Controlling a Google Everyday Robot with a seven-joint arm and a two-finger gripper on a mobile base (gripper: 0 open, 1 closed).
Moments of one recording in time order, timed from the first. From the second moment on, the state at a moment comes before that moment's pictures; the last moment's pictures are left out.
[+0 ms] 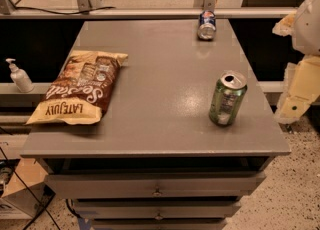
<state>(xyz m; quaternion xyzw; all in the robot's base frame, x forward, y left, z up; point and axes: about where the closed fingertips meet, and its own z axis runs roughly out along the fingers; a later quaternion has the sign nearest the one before) 0.438 -0.217 0.977 -0.60 0.78 -0.03 0.16</state>
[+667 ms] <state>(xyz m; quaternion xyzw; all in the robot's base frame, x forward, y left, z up) 0.450 -0.213 0.989 -0.59 0.78 -0.05 0.20</state>
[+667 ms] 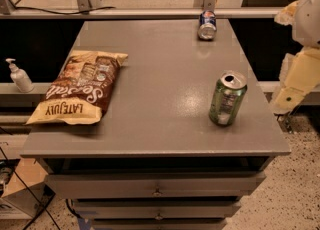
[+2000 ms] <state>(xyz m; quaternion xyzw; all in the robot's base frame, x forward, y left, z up) 0.513 -0.217 1.020 -0.54 0.78 -0.02 0.30</state>
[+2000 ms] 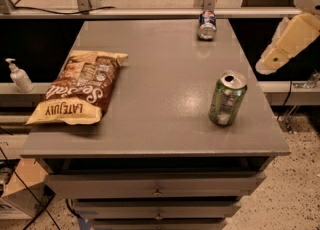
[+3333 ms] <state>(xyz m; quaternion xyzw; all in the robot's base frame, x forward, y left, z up) 0.651 -0.260 0.997 -0.37 0.78 0.00 0.50</state>
